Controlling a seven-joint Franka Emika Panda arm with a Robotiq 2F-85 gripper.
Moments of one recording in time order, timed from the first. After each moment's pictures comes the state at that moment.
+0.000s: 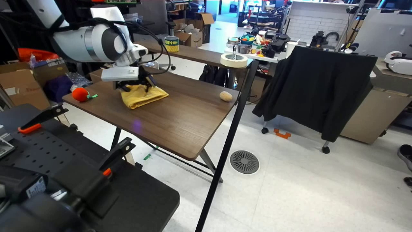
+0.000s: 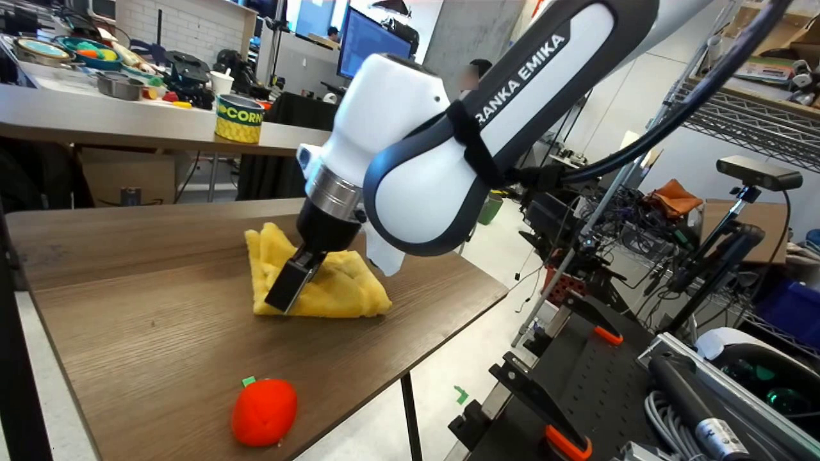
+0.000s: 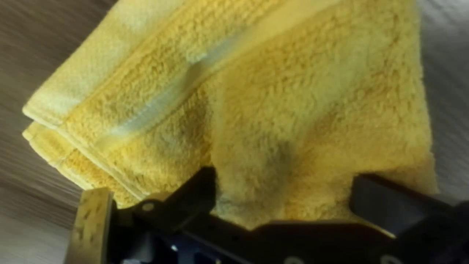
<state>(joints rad) 0.24 0.98 0.03 -1.77 -0.26 2.94 -0.14</state>
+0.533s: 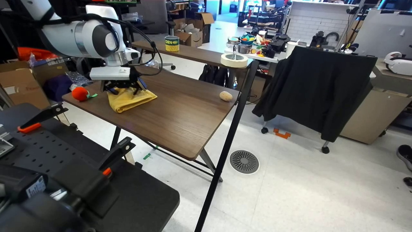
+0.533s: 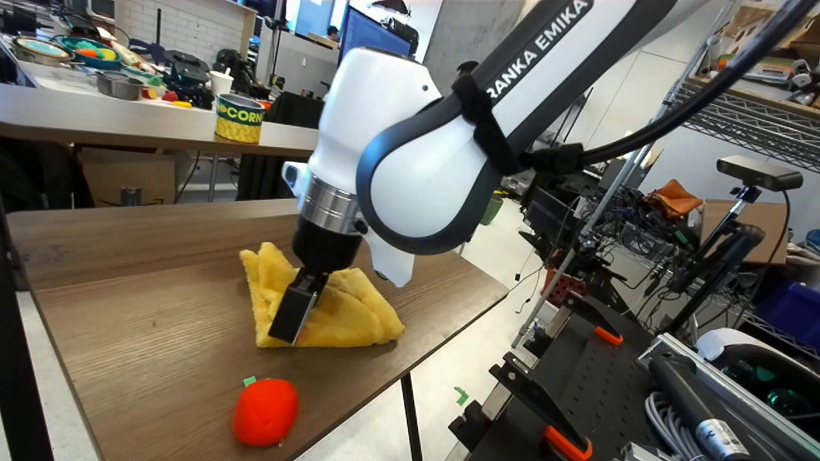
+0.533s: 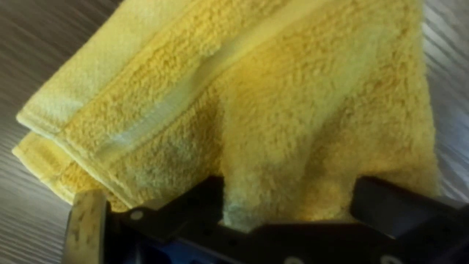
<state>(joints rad) 0.21 0.95 0.09 -1.80 -0.24 2.80 -0.19</state>
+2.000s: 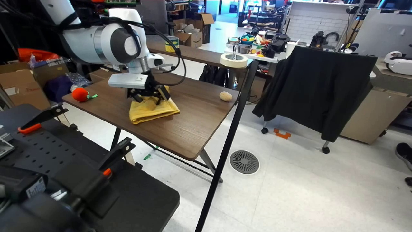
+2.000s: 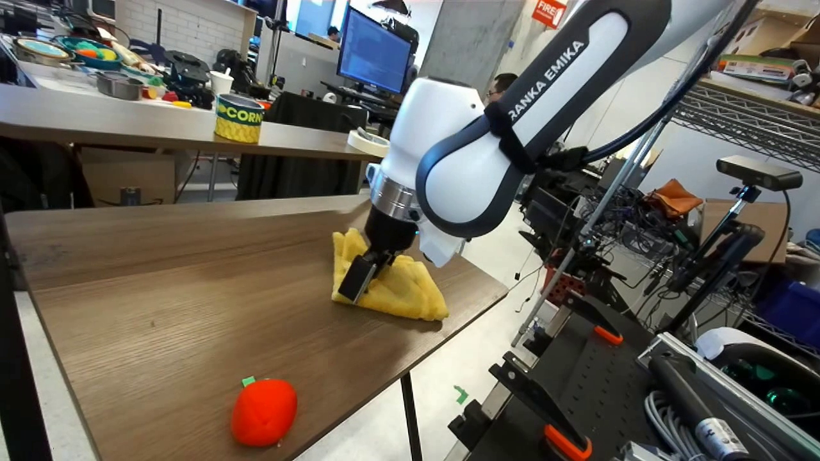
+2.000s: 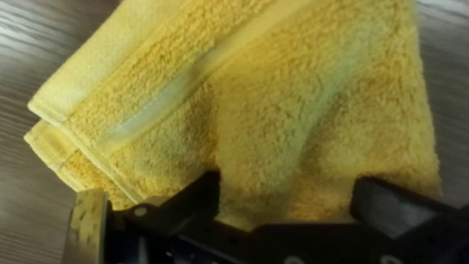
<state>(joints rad) 0.16 0.90 -0.03 -1.89 -0.22 2.85 -0.05</state>
